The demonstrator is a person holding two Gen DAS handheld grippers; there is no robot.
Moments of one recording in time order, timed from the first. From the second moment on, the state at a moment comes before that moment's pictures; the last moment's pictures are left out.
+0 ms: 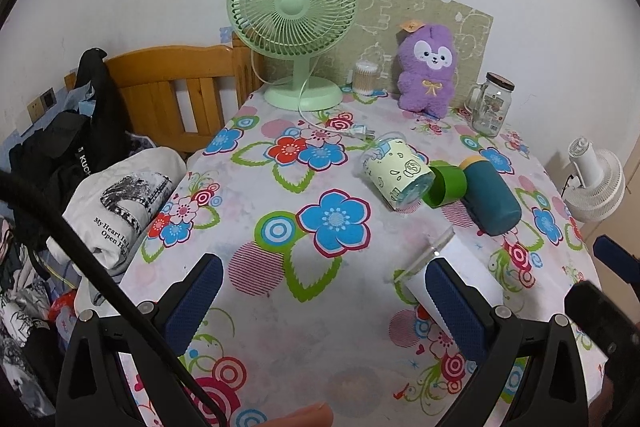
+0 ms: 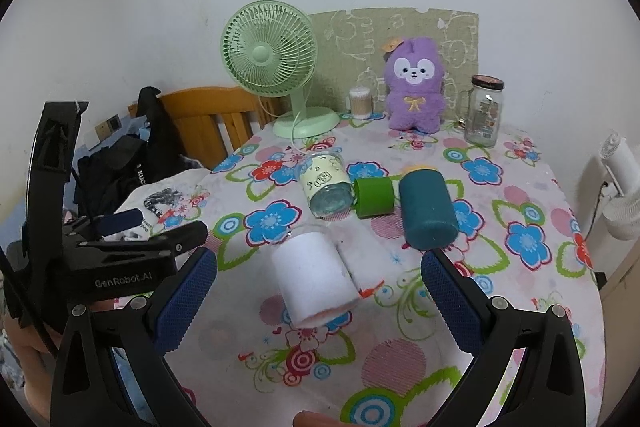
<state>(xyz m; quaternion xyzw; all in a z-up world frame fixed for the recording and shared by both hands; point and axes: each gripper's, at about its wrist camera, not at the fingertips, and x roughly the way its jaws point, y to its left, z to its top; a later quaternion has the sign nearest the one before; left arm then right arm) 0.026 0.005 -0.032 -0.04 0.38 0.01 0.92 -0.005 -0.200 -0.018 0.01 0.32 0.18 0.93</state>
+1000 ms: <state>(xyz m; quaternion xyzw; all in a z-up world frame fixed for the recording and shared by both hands) 0.165 0.024 -0.101 -0.03 0.48 0.00 0.87 0.191 -0.123 -0.074 -0.08 0.42 0.26 0.87</state>
